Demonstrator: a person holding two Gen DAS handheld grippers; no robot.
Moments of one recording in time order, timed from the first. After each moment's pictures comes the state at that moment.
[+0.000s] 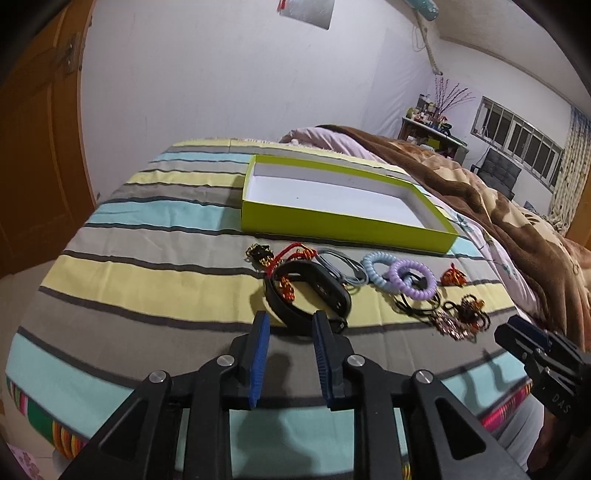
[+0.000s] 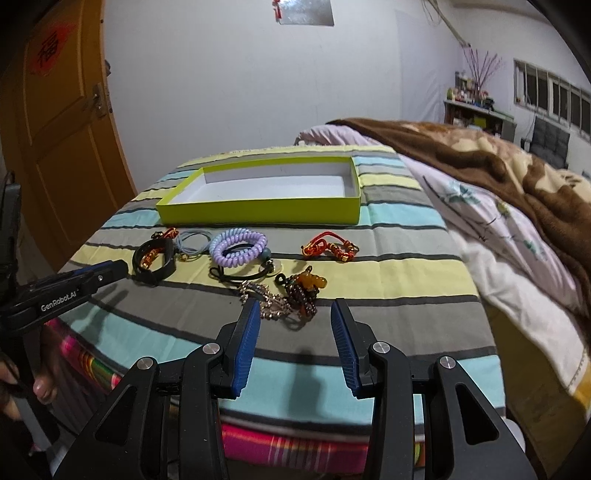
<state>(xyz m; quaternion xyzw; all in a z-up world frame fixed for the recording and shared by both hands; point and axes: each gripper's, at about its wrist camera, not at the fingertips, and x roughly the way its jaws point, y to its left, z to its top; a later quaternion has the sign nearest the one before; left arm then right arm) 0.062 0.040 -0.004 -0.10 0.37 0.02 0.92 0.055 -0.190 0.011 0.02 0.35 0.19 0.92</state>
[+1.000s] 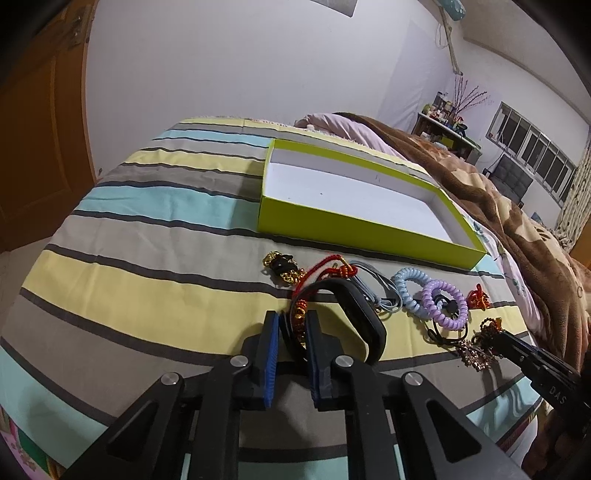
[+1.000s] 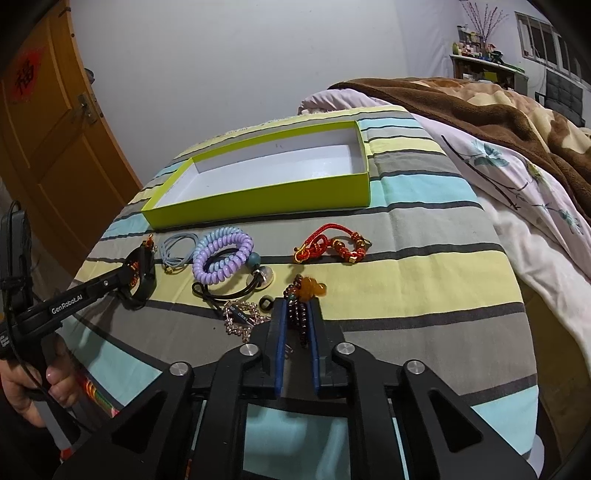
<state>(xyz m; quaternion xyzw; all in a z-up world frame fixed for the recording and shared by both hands) 0.097 0.060 -0.016 -0.13 0.39 0.03 0.91 0.101 -0.190 -0.003 0.06 0.40 0.22 0.89</state>
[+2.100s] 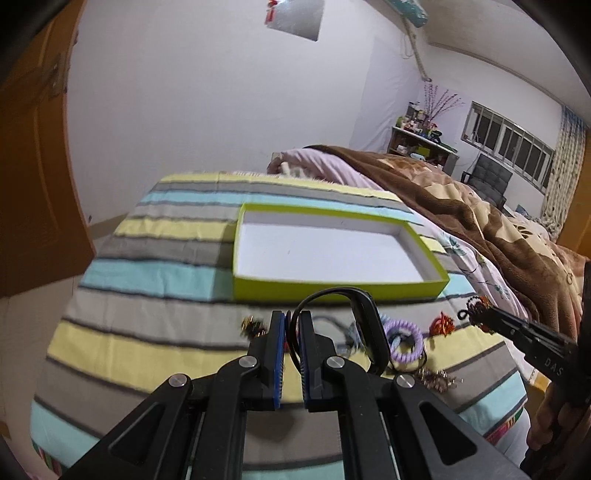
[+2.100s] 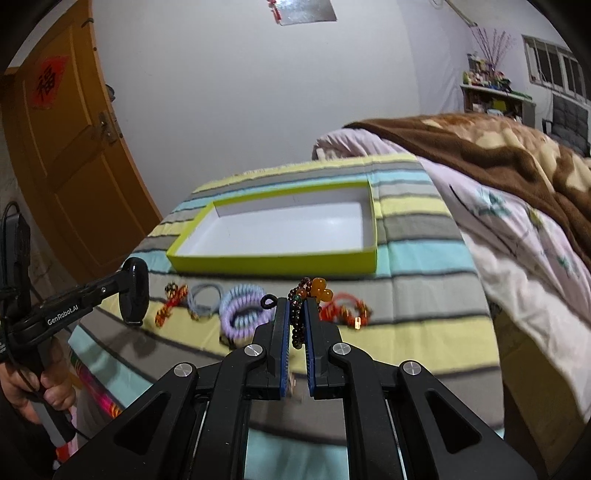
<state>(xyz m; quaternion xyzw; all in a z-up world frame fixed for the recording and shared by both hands) 0.100 0.042 0.048 -0.08 0.34 0.00 0.94 0.115 -0.190 0.048 0.05 0.34 0.25 0.91</state>
